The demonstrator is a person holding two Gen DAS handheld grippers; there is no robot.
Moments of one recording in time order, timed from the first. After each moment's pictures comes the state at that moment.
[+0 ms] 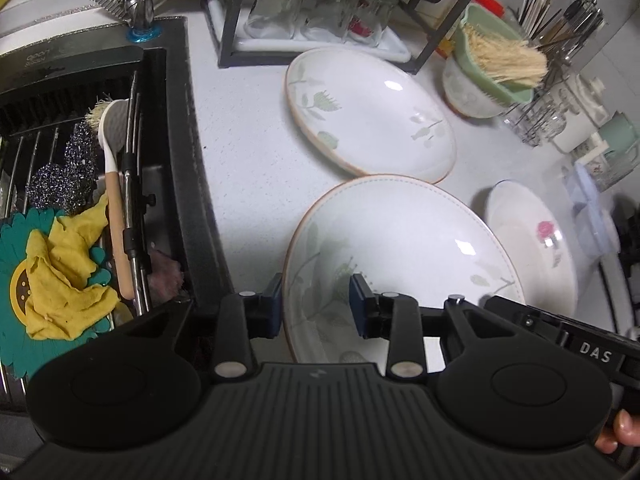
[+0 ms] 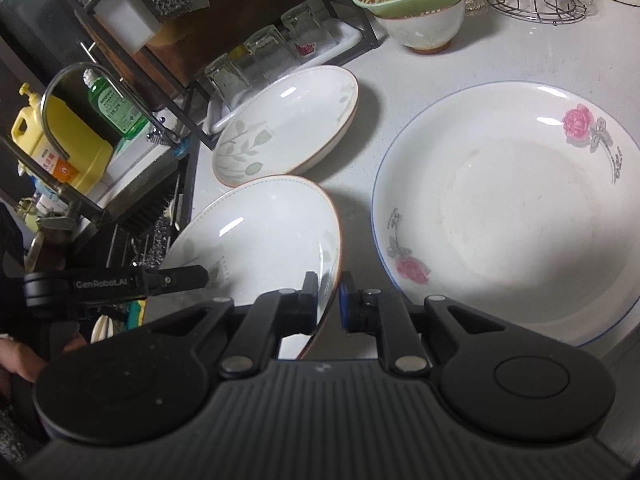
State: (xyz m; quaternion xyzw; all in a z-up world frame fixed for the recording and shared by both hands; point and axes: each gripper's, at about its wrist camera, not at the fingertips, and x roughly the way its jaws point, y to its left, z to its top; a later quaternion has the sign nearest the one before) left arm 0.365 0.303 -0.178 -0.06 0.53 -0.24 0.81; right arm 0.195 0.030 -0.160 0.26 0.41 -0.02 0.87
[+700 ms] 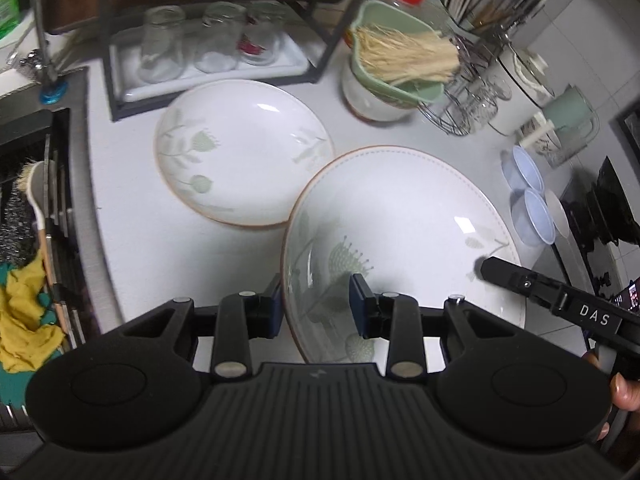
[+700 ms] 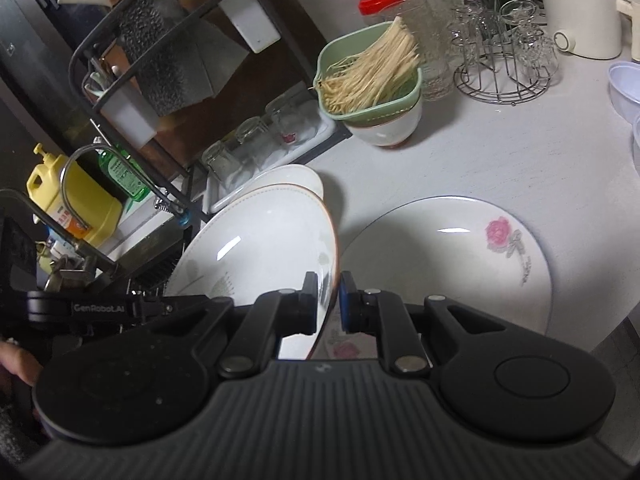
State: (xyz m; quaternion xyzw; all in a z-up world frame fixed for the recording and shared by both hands) left arm 0.359 0.215 -0.114 -0.03 0.53 -0.30 0.79; right arm 0.173 -0.047 -0.095 0.27 0.36 -0.03 0.89
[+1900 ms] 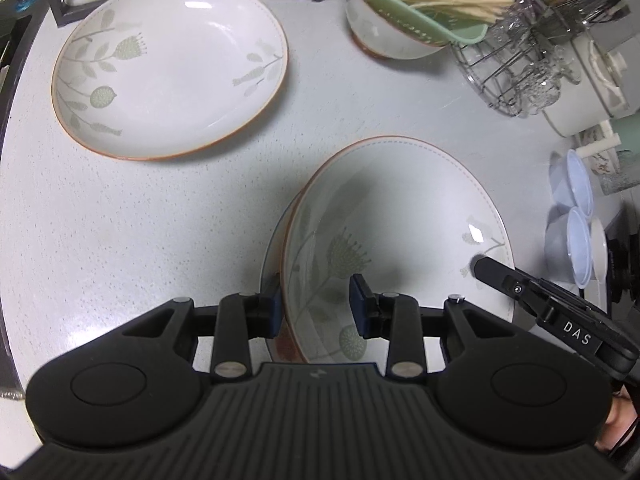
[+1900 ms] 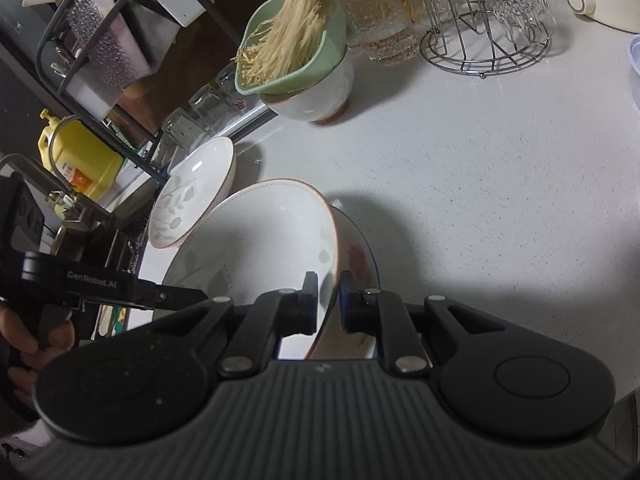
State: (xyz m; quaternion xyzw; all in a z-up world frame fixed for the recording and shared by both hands) left arm 0.359 0.089 -0.180 -0.06 0.62 -0.19 0.76; right arm 0.197 -0.189 -0.173 0.26 0.42 0.07 0.87
